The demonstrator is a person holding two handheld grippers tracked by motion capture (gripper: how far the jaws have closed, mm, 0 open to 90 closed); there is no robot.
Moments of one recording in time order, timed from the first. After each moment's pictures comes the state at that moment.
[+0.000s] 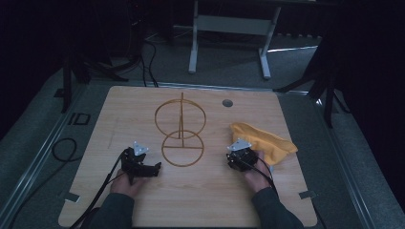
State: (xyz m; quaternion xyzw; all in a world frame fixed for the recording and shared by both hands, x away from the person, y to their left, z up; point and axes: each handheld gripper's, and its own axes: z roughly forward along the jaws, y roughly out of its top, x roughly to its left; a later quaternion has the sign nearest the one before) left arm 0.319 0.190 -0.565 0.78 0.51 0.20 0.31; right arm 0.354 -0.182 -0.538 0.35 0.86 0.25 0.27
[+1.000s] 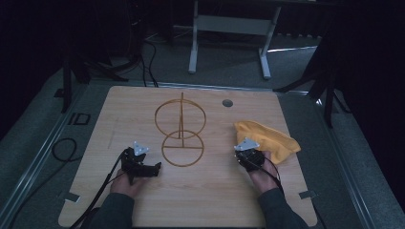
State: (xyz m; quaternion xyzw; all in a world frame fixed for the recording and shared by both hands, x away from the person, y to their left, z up) left arm 0.319 0.189 -0.565 0.78 0.51 0.20 0.31; right arm 0.345 -0.199 -0.521 0.36 0.85 0.25 0.28
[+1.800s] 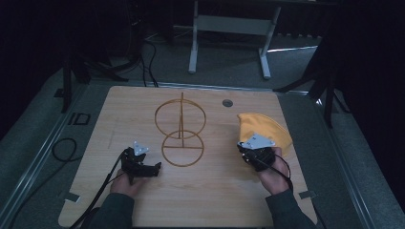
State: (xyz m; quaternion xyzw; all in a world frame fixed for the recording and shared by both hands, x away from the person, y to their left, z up) left arm 0.319 0.190 -0.565 0.78 0.50 0.20 0.31; right arm 0.314 -0.204 -0.451 0.32 0.84 0.32 0.29
